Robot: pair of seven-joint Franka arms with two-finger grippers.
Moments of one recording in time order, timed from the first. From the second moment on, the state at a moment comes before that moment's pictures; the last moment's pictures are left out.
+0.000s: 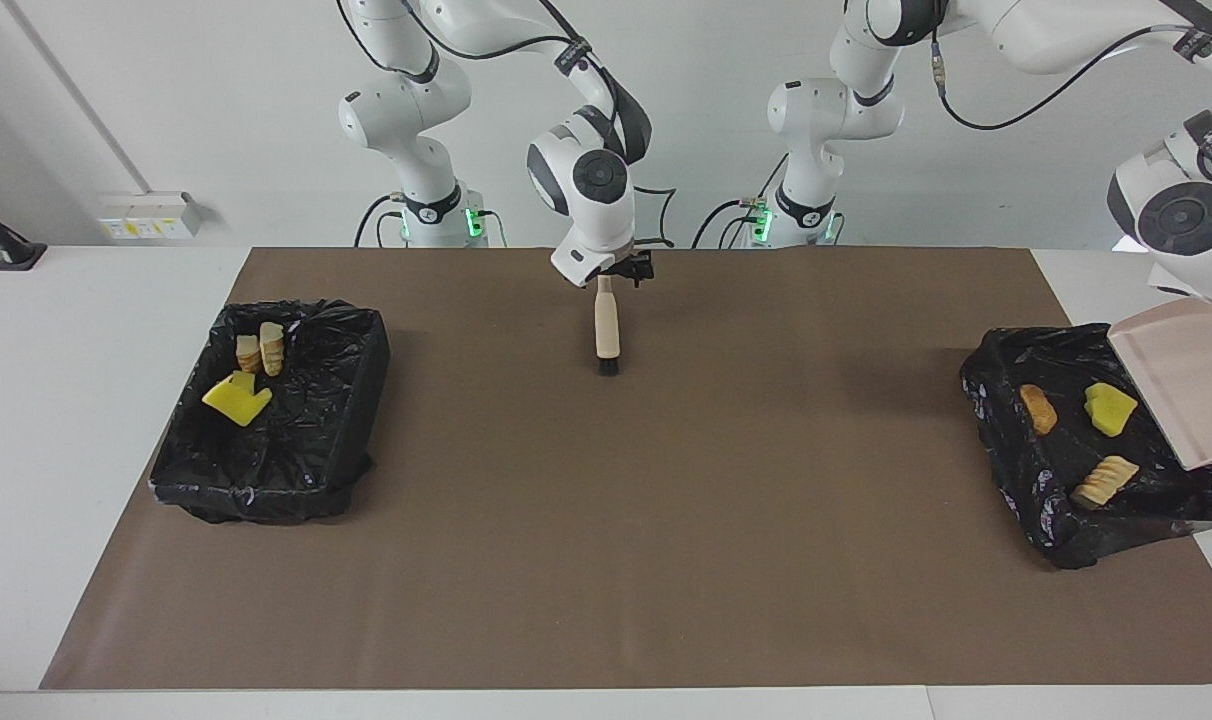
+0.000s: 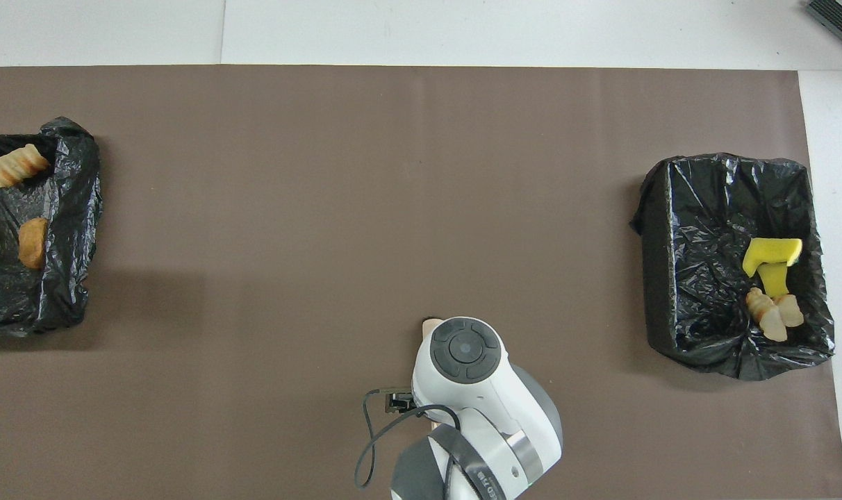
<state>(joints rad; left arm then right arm) -0.09 0.26 0.36 -1.61 1.08 2.01 1.51 0.62 0.08 0.09 -2.14 0.27 2.00 0.60</state>
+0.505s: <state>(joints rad) -0.09 0.19 0.23 -1.54 0.81 1.92 1.49 0.45 -0.07 0.08 -2.03 0.11 1.78 0.52</state>
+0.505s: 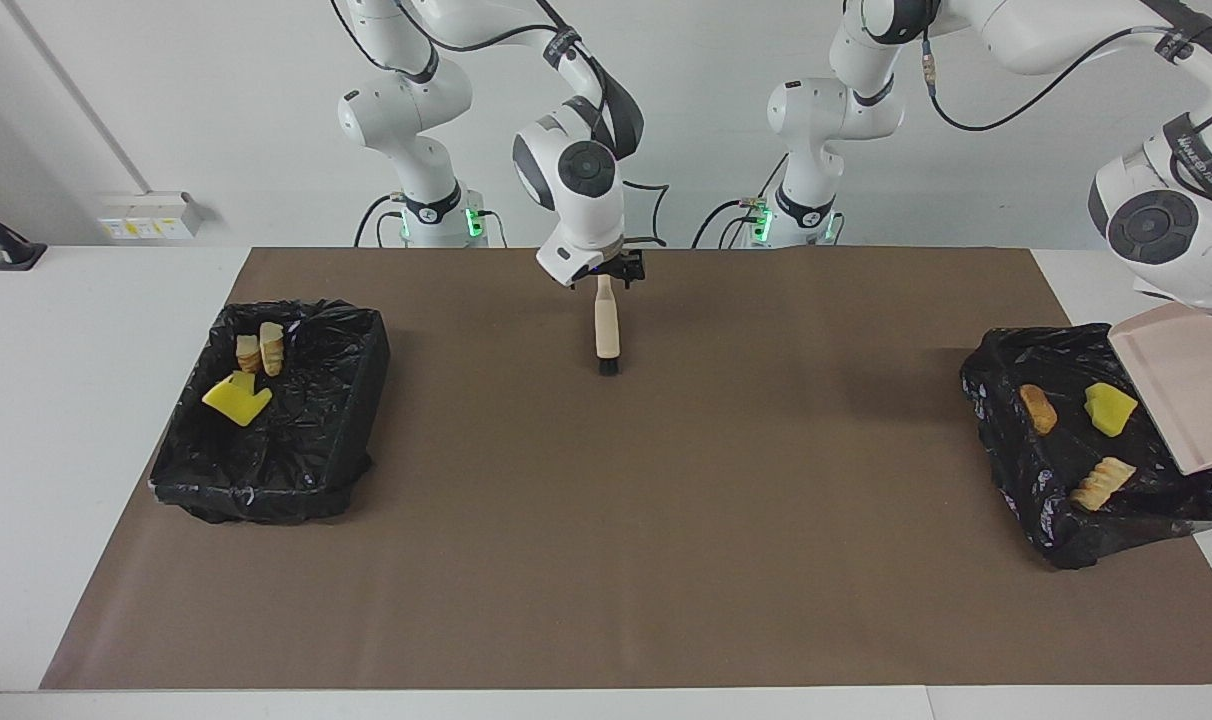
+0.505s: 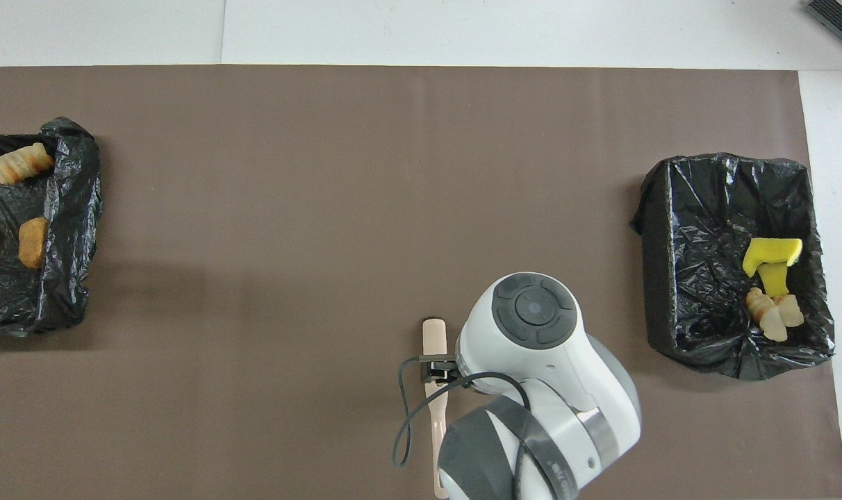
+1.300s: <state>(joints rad) -0.10 0.25 -0.19 -1.58 0.43 1.80 0.65 0.16 -0.12 -0.17 -1.76 -0.04 1.68 0.06</state>
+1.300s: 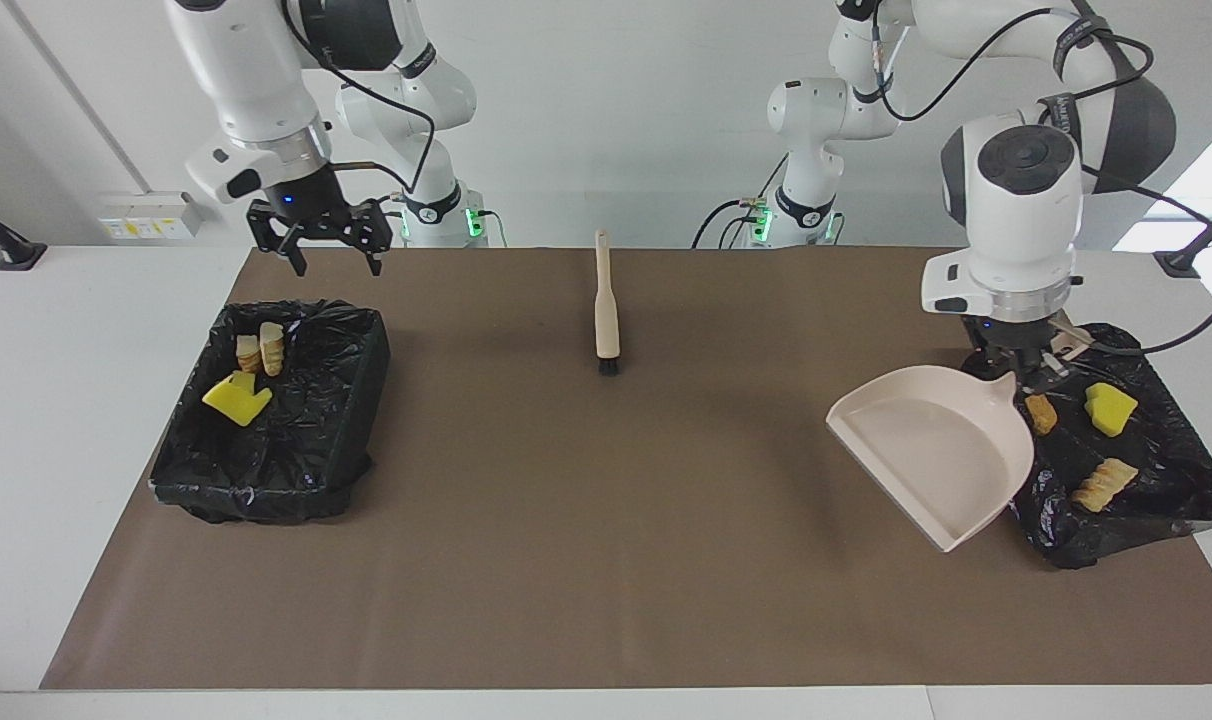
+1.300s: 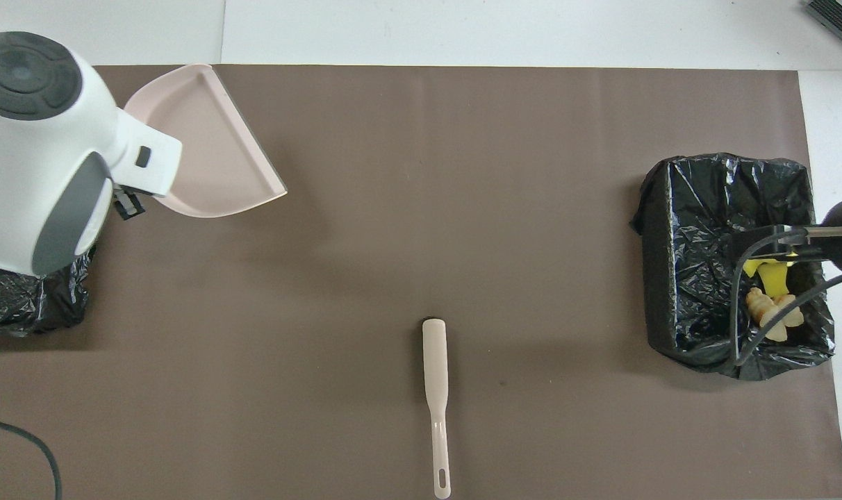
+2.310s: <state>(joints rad) -0.26 0.67 -0.51 -1.33 0.29 1.97 -0.64 0.09 -0.11 -0.11 -1.75 -0.04 1.66 0.06</state>
